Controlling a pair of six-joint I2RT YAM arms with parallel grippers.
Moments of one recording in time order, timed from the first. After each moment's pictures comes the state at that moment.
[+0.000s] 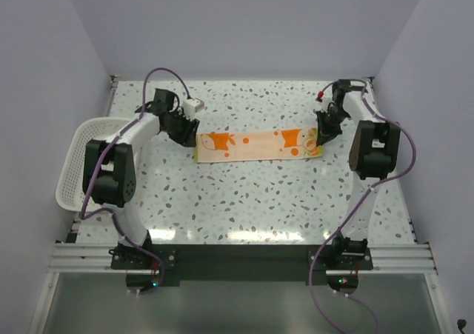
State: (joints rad) left arm -0.15 1.82 1.31 -0.56 0.41 0.36; right arm -0.04 2.19 1.78 -1.05 -0.22 -0.10
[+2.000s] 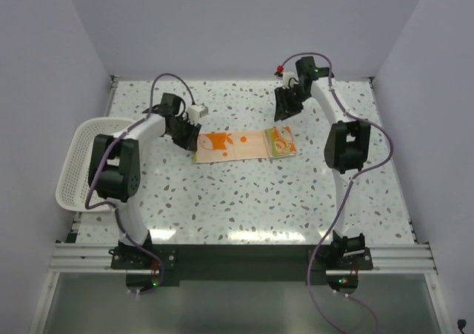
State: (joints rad) left arm -0.18 1.88 1.31 -0.57 0.39 0.33; right arm 0.18 2.37 2.25 -1.10 -0.47 -0.13
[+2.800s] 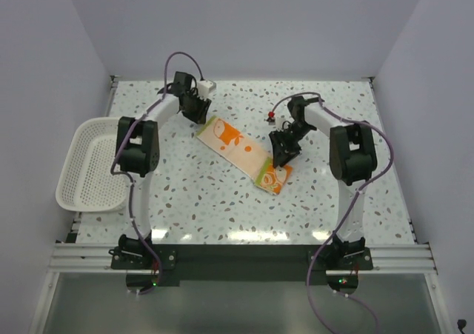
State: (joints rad) left arm -0.19 2.28 1.81 -0.54 0.29 0.33; right arm 0.24 2.16 1.62 -1.06 -0.54 -0.22
